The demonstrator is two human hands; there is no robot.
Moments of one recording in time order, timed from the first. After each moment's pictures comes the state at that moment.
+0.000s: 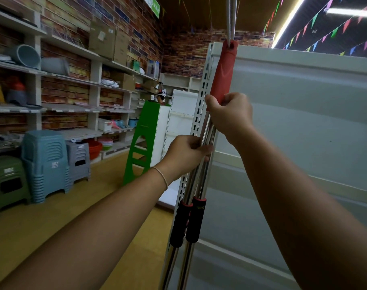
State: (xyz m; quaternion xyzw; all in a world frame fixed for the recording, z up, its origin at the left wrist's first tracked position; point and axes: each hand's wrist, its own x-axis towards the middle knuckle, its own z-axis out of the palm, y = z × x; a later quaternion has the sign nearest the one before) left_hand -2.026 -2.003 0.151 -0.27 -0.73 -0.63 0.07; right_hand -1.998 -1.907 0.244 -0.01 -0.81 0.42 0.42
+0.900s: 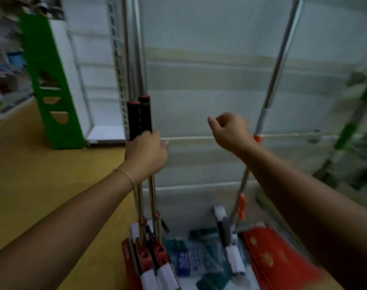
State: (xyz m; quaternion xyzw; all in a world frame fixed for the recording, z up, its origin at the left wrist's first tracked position) left_hand -1.915 -2.021 -0.027 -0.38 -0.89 -0.21 0.14; right_hand -1.800 -1.840 0.017 -0.30 -0.87 0.24 0.30
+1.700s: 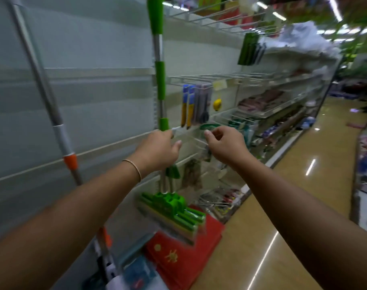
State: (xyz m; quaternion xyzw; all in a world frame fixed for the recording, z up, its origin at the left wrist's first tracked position) left_hand -1.549 -1.657 0.024 -0.67 -0.70 -0.25 0.04; right_hand -1.367 -1.602 0.028 -0.52 -0.75 0.15 0.38
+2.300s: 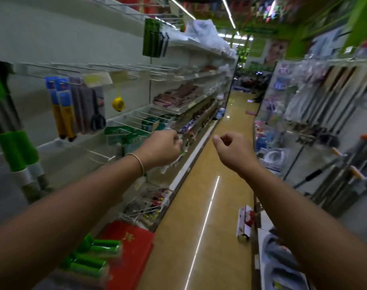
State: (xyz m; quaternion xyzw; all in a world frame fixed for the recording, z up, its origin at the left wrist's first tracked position) left_hand -1.298 -1.445 0.016 -0.80 -0.54 -0.25 -0.07; right_hand -1.099 -1.494 0.024 -0.68 -0.62 0.08 0.40
